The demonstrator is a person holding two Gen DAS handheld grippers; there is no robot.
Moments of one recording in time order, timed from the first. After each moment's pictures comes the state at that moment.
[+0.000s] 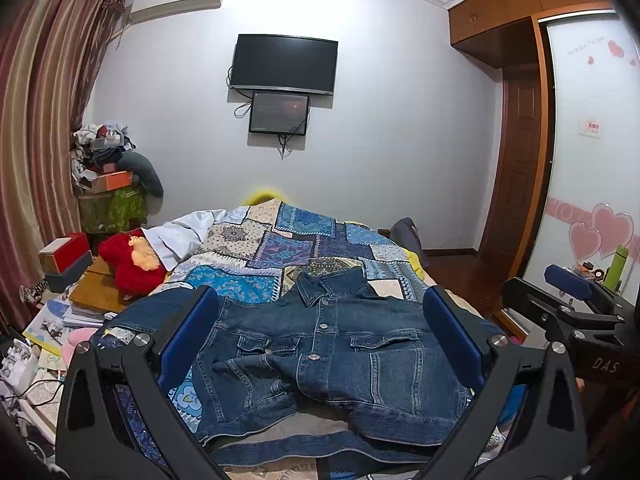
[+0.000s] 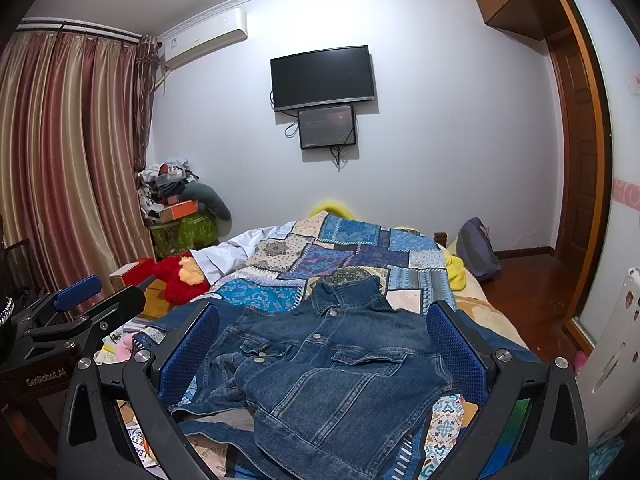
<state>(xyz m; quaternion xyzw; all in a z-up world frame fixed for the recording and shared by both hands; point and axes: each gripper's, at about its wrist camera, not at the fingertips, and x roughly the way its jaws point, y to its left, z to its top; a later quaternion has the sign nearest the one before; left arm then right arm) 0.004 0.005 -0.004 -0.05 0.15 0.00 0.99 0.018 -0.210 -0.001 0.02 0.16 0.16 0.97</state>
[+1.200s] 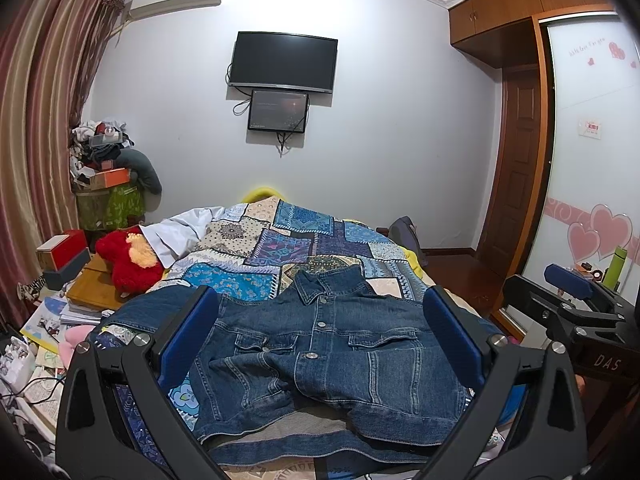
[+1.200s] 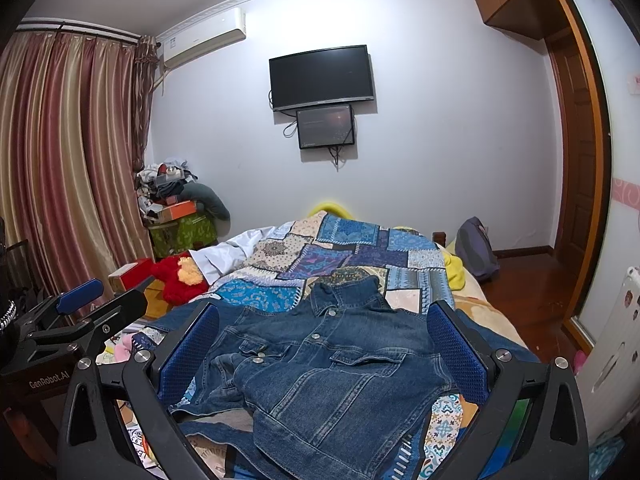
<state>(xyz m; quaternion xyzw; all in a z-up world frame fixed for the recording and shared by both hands) 0.009 0.006 -0.007 -0.05 0.15 0.00 0.99 0.019 -0.212 -0.002 0.02 0.16 0.16 0.97</state>
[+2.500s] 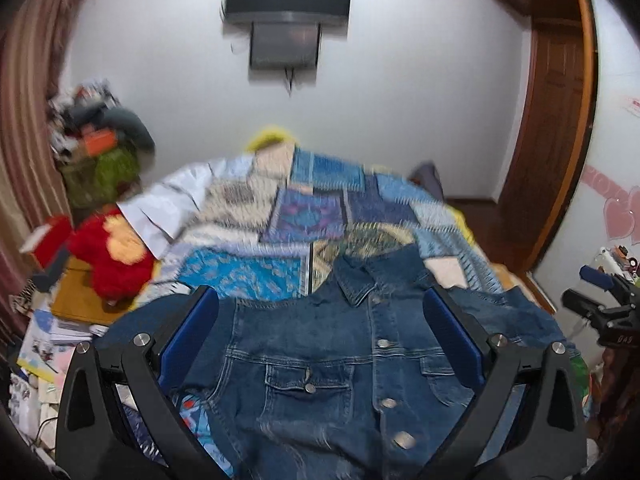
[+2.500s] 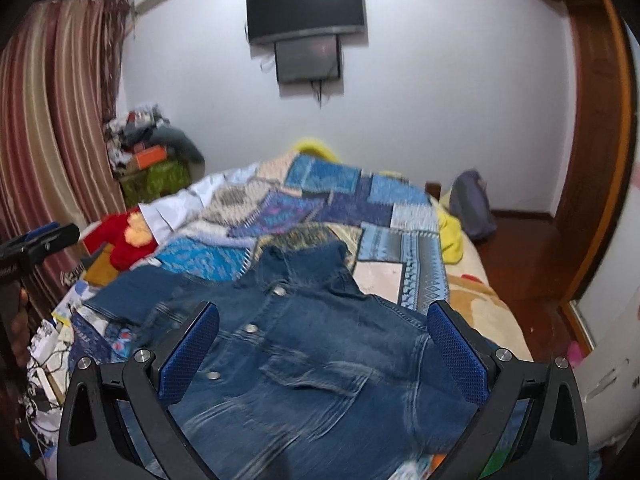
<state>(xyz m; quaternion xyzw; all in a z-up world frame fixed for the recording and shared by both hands) 0.239 0.097 -0.039 -0.04 0.29 0.00 0.95 0.230 -0.233 -0.057 -0.01 0.28 0.15 0.95</state>
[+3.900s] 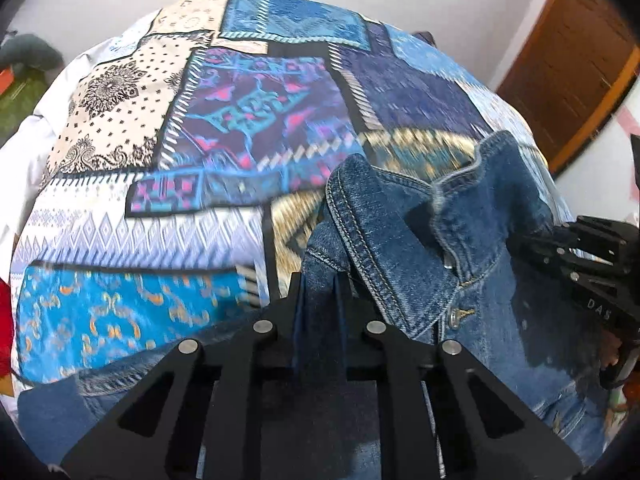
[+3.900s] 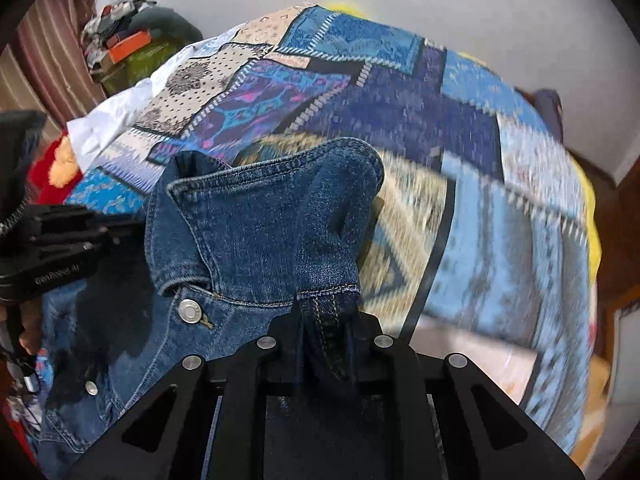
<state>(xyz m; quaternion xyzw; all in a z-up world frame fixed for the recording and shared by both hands) 0.563 0.090 -0.217 -0.04 0.52 -0.08 0.85 0.577 -0.123 -0.229 -0.08 0.49 0.20 0.84</state>
